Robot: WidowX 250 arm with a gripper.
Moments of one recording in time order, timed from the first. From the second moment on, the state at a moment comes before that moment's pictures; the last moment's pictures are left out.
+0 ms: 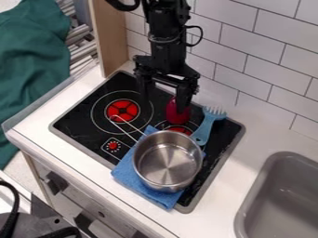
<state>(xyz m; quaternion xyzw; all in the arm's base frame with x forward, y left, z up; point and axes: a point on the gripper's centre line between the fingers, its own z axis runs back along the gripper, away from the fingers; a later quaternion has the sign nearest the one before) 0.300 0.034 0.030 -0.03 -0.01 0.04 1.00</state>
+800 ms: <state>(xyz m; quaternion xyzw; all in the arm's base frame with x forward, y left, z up) 0.238 -0.025 0.025 -0.03 0.00 0.03 1.00</state>
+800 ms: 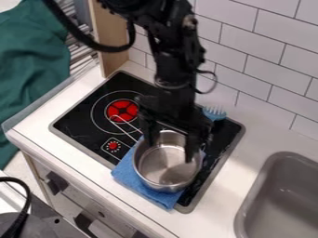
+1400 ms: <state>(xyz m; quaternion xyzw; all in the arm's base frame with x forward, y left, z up) 0.246 -0.051 -0.005 -0.03 0.03 0.02 1.00</state>
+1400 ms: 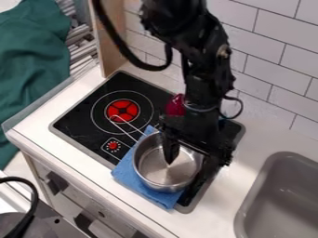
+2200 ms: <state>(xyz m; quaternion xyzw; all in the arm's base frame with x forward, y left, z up) 0.257 -0.042 -0.029 -0.04 0.03 0.03 1.00</state>
